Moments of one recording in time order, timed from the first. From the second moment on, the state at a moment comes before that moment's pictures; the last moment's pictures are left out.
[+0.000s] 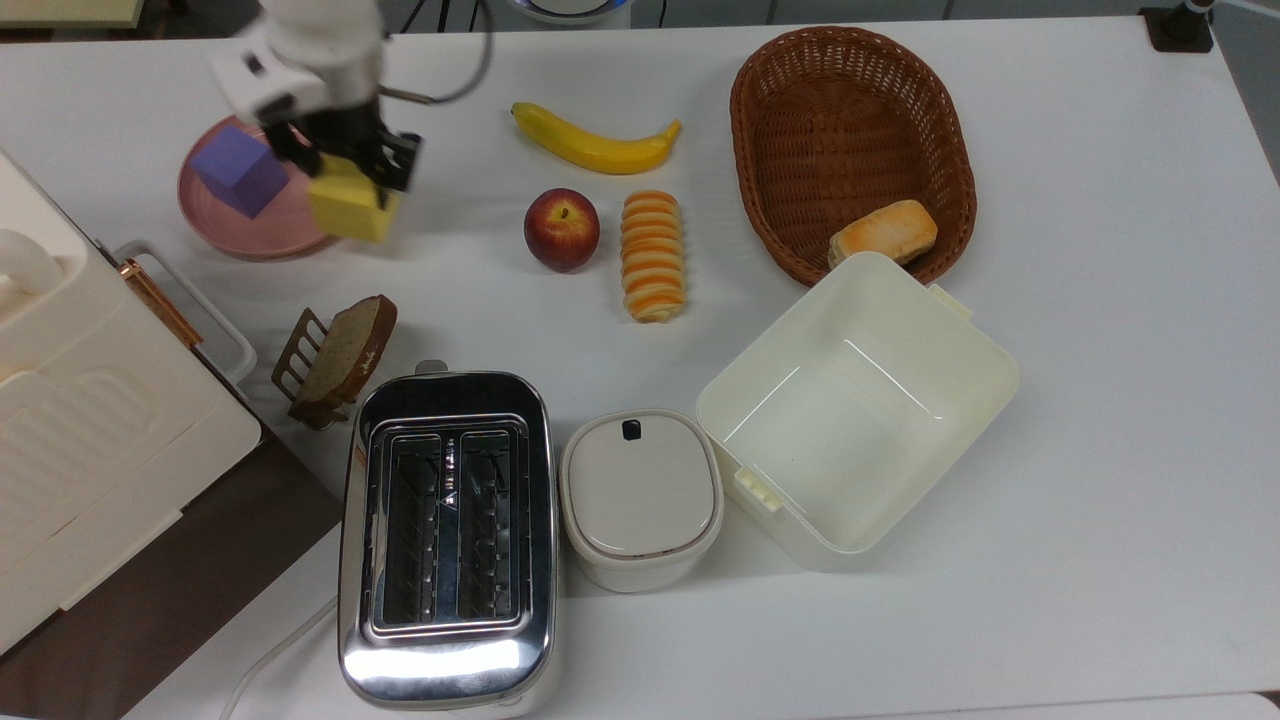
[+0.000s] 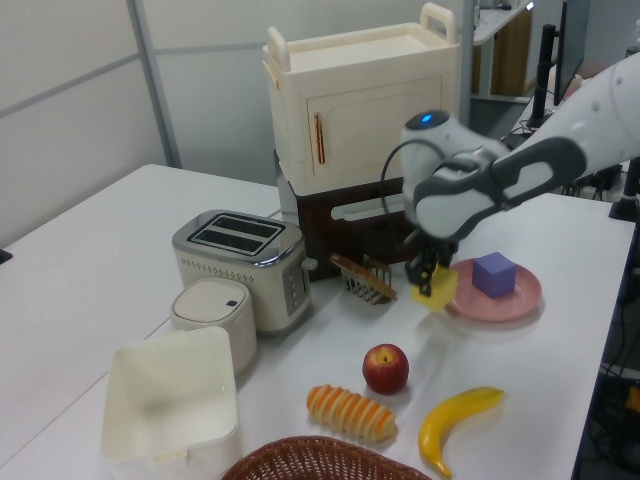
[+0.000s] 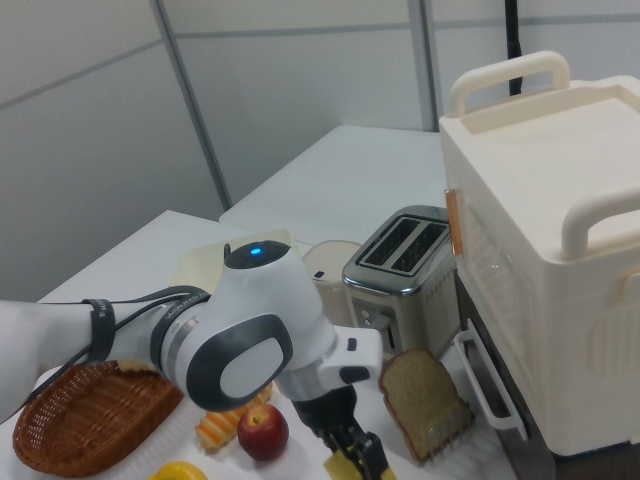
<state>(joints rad) -0.35 0.05 0.06 -2.13 -0.20 2.24 0.02</state>
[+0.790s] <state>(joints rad) -0.36 -0.04 -0.19 -2.13 -0.20 2.22 -0.03</state>
